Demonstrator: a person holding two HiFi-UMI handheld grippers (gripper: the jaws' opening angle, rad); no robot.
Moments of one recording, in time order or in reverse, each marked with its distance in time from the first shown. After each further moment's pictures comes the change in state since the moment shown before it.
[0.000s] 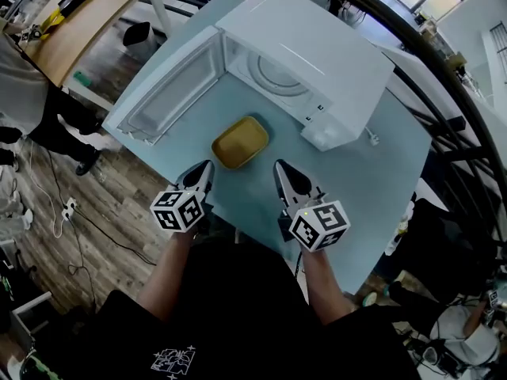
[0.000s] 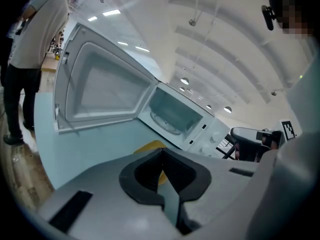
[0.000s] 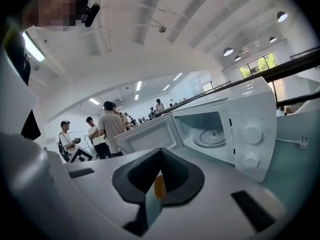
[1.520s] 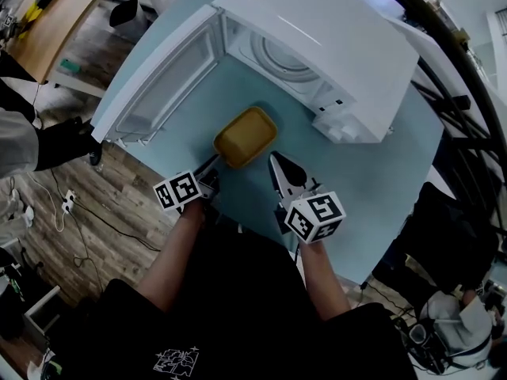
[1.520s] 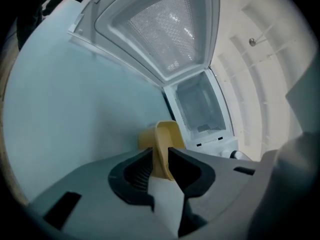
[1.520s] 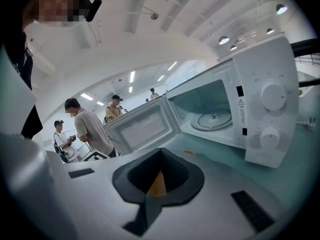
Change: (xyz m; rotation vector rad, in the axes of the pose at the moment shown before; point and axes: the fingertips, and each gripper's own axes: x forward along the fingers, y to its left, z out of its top) left arm 0.068 0.054 -0.062 -0.581 0.187 -0.103; right arm 0.064 -0.022 -0.050 0.058 0.114 -0.042
